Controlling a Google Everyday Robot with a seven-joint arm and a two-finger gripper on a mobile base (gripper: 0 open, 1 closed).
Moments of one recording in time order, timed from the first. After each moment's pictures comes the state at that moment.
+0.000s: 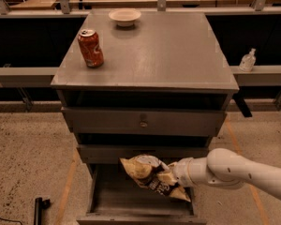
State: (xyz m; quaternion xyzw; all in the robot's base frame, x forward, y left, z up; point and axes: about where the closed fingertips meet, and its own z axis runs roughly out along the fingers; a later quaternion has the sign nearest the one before) arm 0.490 -0.084 0.503 -0.39 0.83 0.28 0.29
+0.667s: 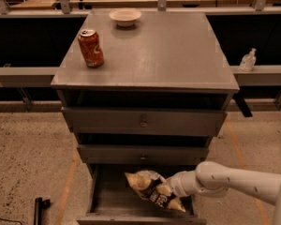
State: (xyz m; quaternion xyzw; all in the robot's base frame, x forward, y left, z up) arm 0.496 -0.095 0.365 -0.34 0.87 0.28 0.23
